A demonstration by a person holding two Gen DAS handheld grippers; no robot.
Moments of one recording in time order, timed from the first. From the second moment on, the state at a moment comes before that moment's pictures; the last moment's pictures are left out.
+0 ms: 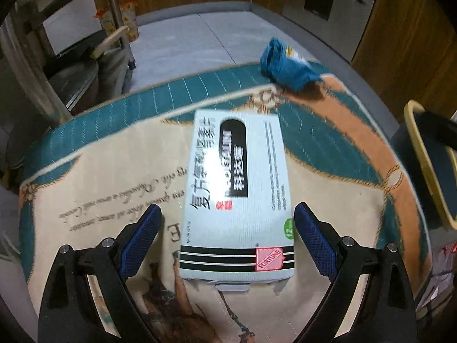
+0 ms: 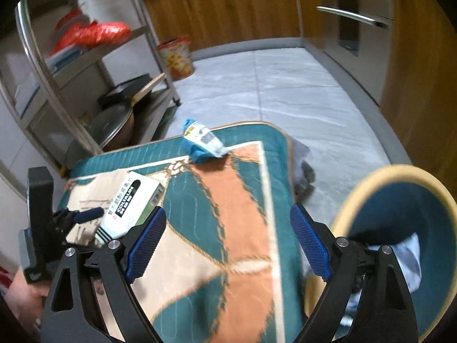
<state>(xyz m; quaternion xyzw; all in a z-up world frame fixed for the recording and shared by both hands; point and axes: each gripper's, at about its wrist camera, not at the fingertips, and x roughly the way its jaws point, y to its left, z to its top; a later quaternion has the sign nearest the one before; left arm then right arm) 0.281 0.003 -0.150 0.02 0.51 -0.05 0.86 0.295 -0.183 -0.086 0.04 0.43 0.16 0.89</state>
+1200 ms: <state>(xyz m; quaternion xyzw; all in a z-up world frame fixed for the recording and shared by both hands) 0.271 0.032 -0.114 -0.05 0.46 -0.04 0.89 0.347 -0.127 -0.091 -0.02 0.42 0.21 0.88</state>
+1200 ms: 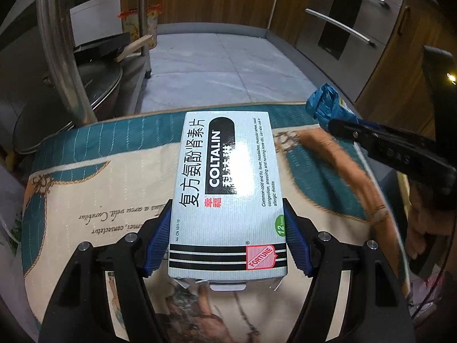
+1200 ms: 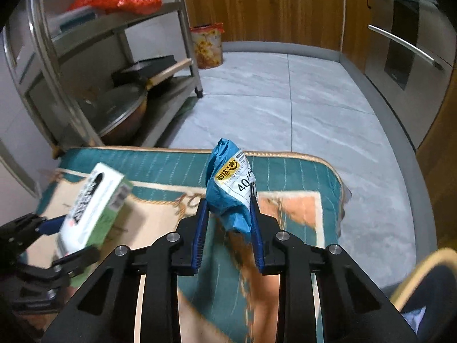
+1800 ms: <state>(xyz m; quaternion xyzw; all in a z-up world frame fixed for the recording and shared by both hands) 0.222 -0.006 -0.053 -0.06 0.42 -0.08 0.90 0.220 -0.182 -0.033 0.01 0.38 0.21 0.90</state>
